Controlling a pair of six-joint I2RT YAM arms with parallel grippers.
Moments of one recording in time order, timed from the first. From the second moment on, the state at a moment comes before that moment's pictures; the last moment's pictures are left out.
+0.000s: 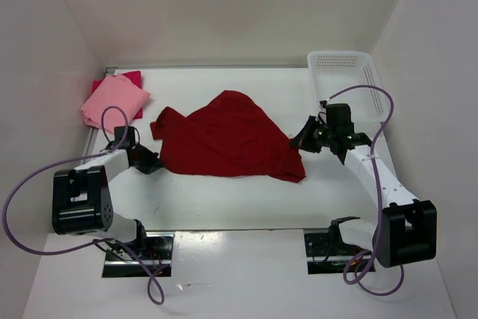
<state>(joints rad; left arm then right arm) 0.17 1.44 0.62 -0.27 0.21 -0.91 0.13 1.19 0.82 -0.41 -0.40 0.61</state>
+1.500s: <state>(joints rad) 0.23 1.58 1.38 -0.41 0.32 -0.77 0.68 0.85 0.49 -0.56 -0.15 1.10</state>
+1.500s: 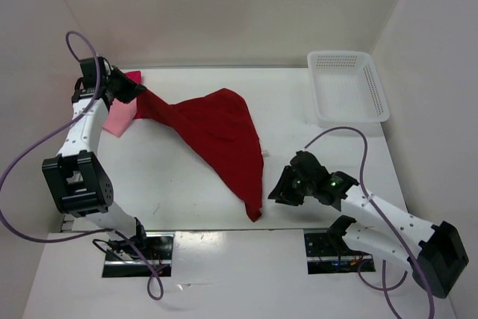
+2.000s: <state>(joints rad) 0.23 1.72 1.42 -0.39 0.32 -0.77 1.08 1.02 0.44 -0.32 -0.07 1.10</state>
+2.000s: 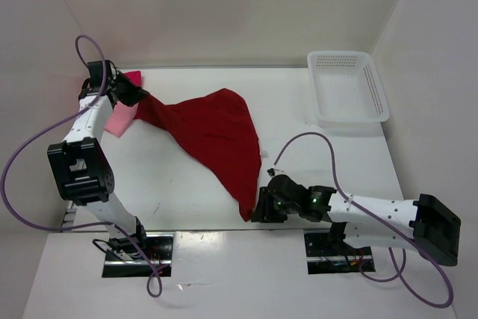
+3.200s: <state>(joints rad) 0.23 1.65 1.28 -0.38 0.30 -0.77 1.20 1.21 0.42 -0.09 0.23 1.24</state>
